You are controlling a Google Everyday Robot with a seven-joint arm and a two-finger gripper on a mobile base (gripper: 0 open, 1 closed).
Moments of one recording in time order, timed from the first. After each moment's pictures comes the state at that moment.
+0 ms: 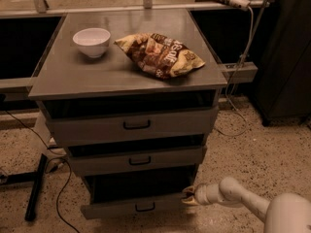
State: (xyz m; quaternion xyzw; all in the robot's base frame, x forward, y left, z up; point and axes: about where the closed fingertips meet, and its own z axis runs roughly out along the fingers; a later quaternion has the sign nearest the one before) arm 0.560 -0.169 0.185 -0.62 0.68 0.17 0.35
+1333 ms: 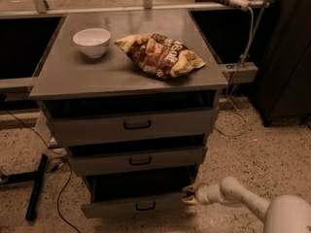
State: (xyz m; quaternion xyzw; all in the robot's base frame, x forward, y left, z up) arm 0.559 -0.171 0.184 -0.61 0.68 0.18 0.36
